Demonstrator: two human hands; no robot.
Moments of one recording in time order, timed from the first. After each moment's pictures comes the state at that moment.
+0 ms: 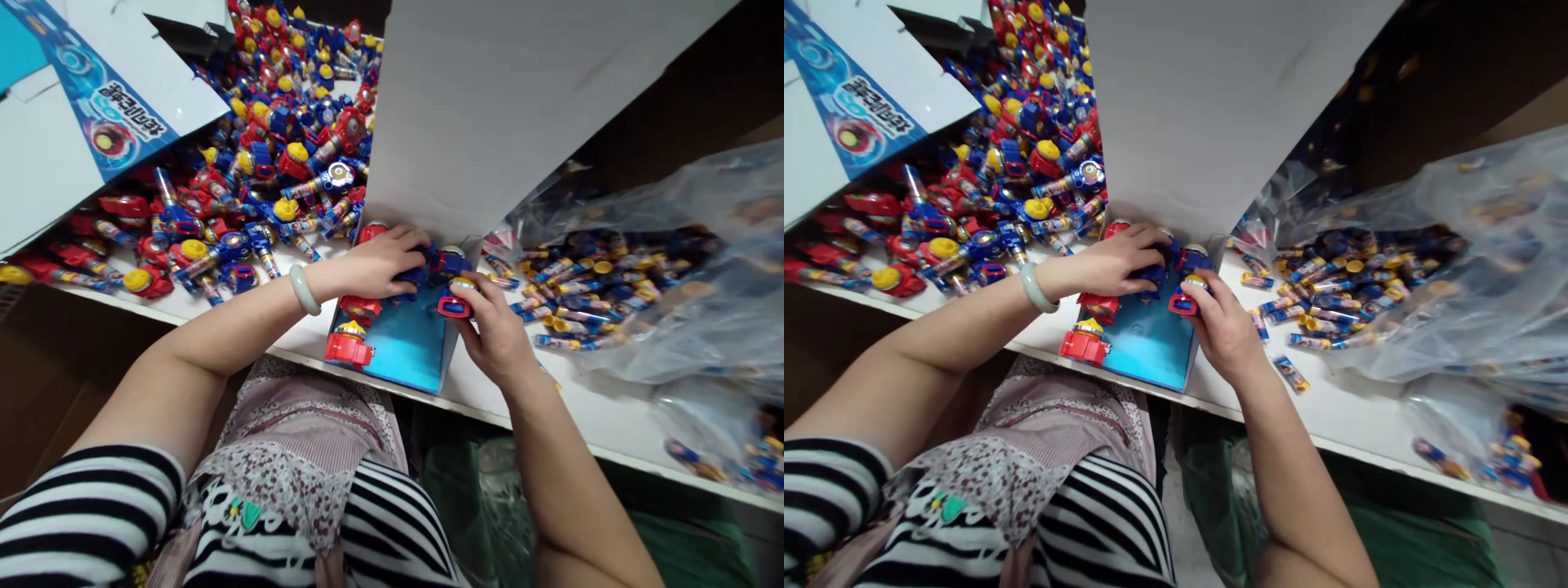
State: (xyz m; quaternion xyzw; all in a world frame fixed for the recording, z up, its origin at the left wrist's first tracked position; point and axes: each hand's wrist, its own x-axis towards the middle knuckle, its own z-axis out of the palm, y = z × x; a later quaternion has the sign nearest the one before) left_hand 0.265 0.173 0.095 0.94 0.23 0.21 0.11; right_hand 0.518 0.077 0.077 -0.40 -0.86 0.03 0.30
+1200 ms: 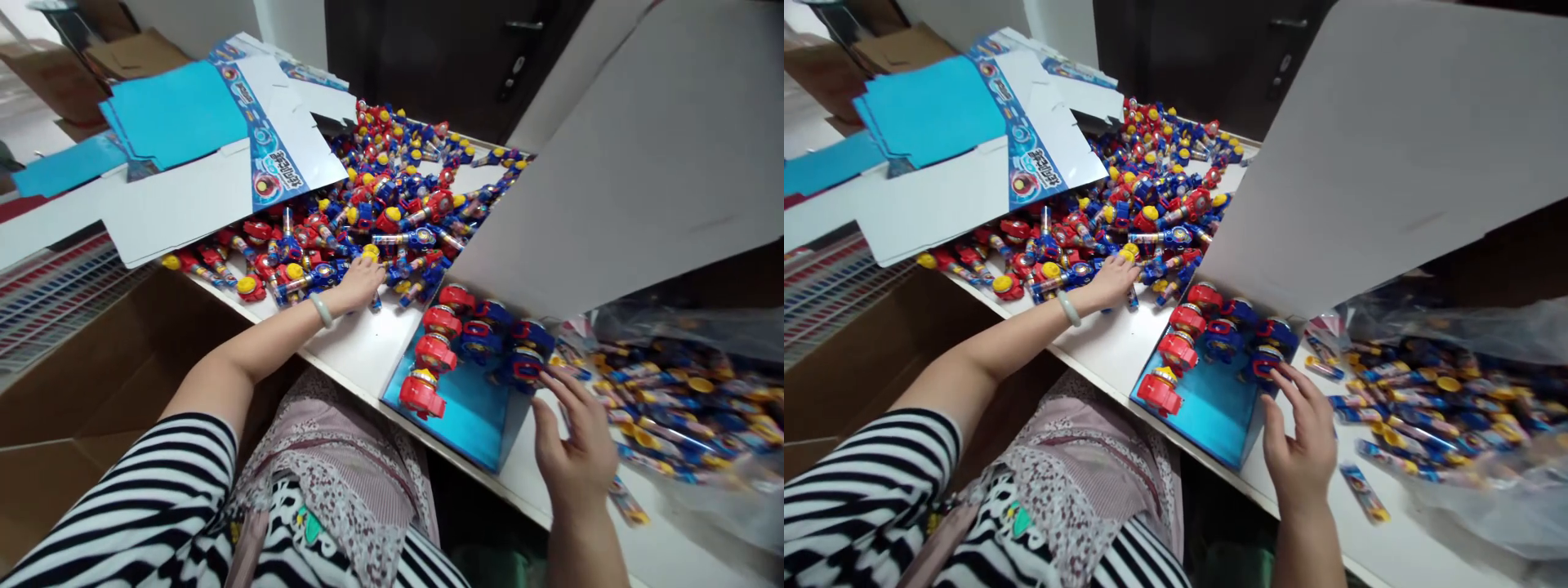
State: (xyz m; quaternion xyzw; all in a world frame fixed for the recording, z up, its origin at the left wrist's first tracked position) left_hand 0.120 0.197 0.041 0.82 0.57 0.09 0.01; right_hand 0.487 0.055 0.078 -0.48 -0.76 -0.02 0.43
